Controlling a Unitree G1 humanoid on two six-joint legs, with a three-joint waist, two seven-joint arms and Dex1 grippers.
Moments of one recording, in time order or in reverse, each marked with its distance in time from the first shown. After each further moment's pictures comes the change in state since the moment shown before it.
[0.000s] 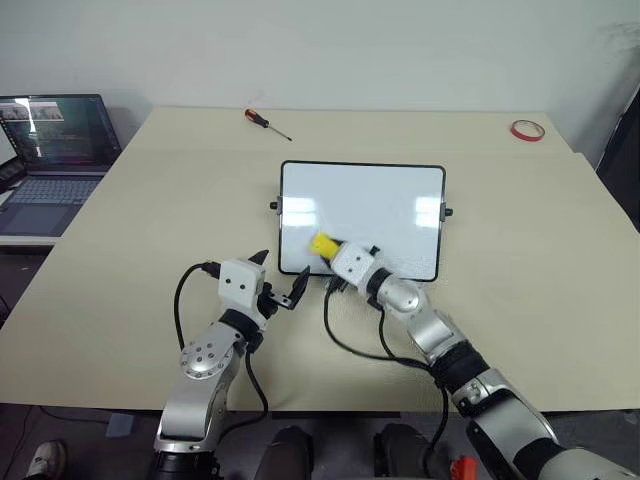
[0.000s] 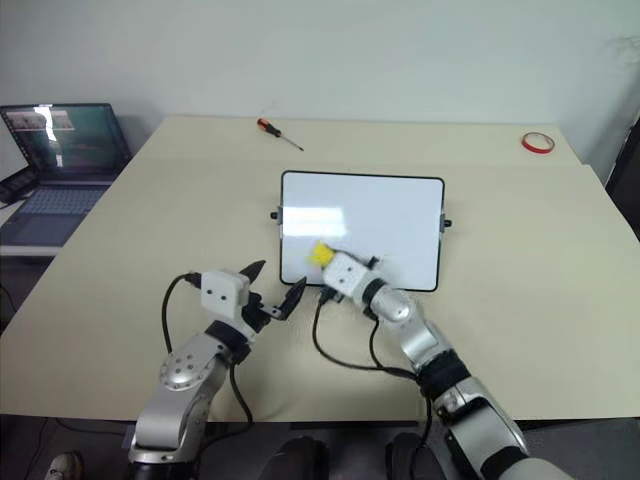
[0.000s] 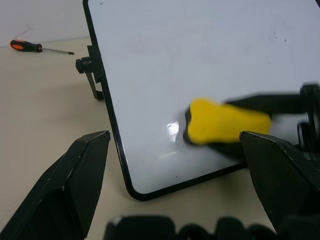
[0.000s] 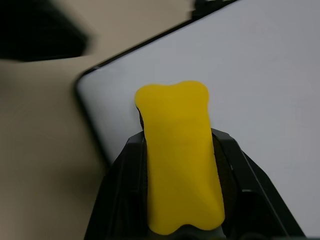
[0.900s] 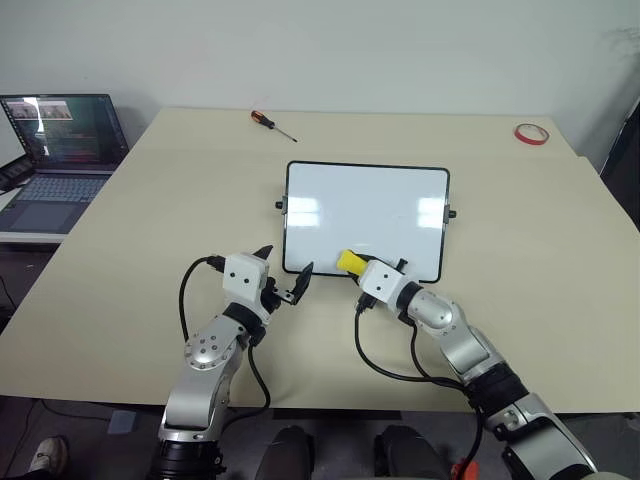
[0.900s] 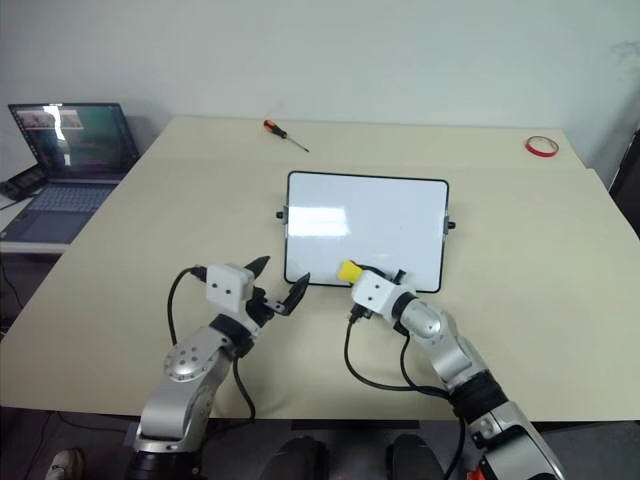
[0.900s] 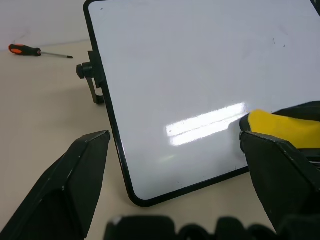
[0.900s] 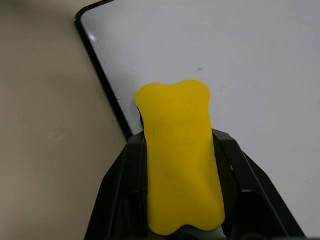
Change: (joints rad) left arm -0.046 -0.001 -0.007 0.044 0.000 0.000 -0.025; right arm 0.131 -0.186 -0.057 -0.215 -0.018 0.050 0.036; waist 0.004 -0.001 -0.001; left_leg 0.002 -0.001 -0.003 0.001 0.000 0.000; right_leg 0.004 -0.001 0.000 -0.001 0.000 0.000
